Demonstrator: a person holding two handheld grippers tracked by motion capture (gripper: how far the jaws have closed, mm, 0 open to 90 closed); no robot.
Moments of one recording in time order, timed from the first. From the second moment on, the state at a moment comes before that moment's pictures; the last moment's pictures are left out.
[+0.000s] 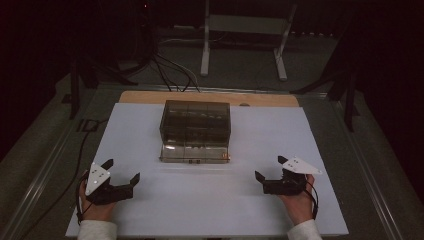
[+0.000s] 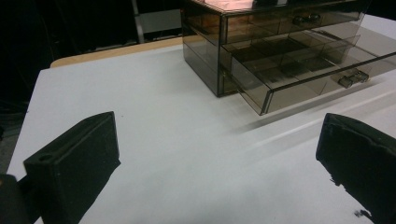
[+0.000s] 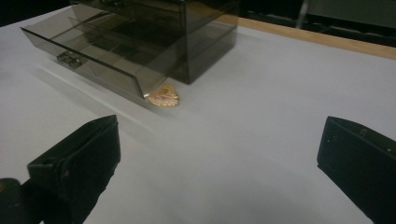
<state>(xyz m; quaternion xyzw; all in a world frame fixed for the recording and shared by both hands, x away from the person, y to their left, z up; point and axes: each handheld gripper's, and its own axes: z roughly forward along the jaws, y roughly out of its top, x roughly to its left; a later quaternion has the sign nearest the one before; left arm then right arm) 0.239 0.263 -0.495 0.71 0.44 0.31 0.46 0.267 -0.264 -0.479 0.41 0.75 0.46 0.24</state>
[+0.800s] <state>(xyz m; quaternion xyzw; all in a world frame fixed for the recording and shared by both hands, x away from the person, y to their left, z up) 0.237 0.266 -0.494 0.69 0.44 0.32 0.47 0.325 -0.233 -0.455 0.39 0.76 0.46 0.22</state>
